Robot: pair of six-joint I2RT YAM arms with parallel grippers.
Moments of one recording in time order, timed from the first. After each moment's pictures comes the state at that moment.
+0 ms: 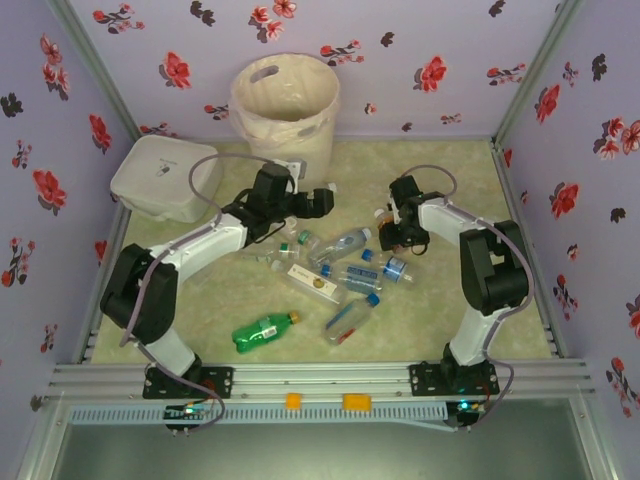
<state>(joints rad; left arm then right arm) -0.62 1.66 1.16 -0.05 0.11 -0.47 0.30 1.79 1.15 -0.68 0.04 0.11</state>
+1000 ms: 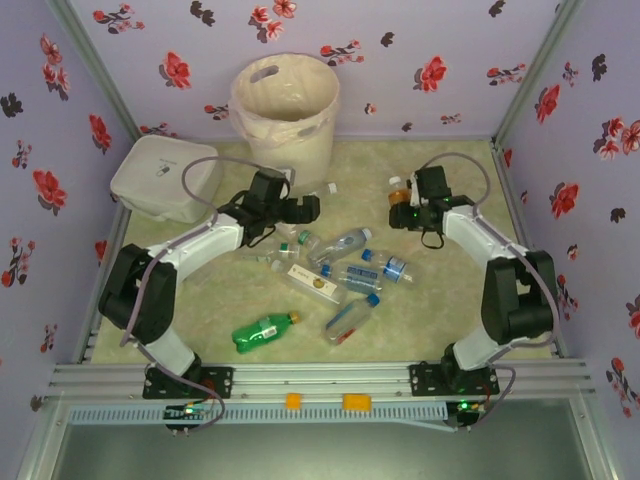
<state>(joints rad) -0.59 1.64 1.12 -0.18 -0.02 -0.42 0.21 1.55 1.08 -0.50 -0.09 0.22</state>
